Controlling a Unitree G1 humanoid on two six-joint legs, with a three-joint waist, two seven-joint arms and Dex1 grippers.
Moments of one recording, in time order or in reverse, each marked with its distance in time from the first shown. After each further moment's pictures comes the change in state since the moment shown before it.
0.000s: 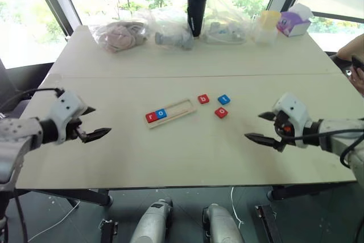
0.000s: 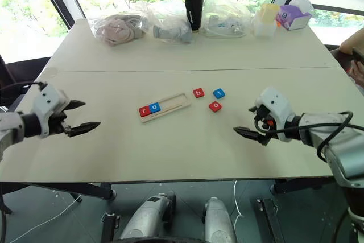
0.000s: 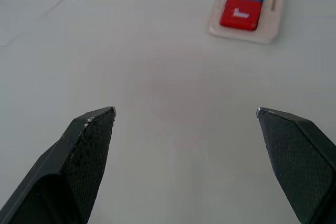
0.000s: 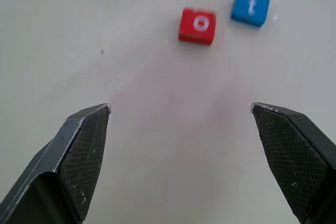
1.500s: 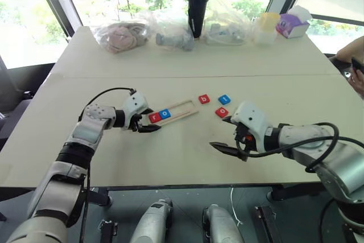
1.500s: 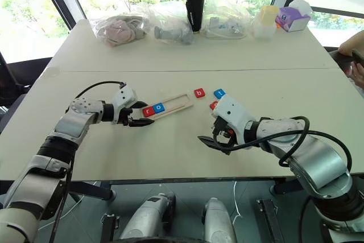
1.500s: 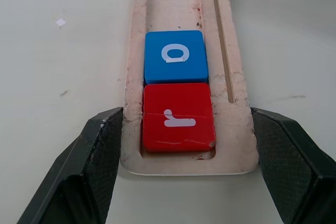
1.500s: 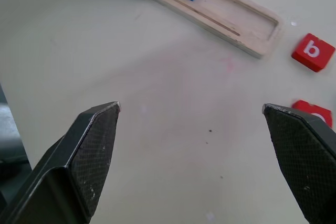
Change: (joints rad) left arm -0.397 -0.391 -0.374 0.573 0.255 -0.317 -0.151; right arm -0.044 0.128 0.170 -0.281 0.009 0.175 -0.185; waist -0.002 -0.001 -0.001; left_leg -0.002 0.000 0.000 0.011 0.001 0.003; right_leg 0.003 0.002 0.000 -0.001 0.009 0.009
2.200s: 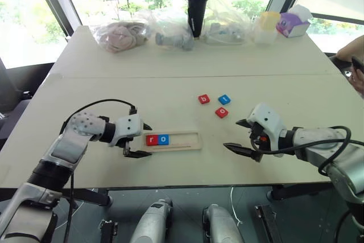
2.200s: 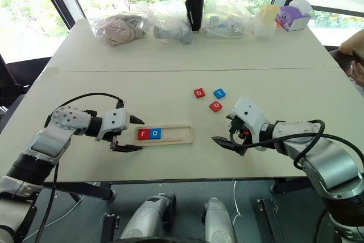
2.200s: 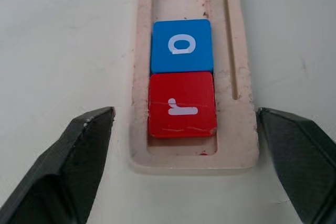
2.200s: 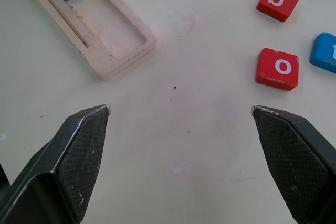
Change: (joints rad) left arm 0.177 0.163 -0.033 -0.299 0.029 -0.119 -0.145; right arm 0.103 -0.031 -0.061 0.116 -0.009 -0.109 0.062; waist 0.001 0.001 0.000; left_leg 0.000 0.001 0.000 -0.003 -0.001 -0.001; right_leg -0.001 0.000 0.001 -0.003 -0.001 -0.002
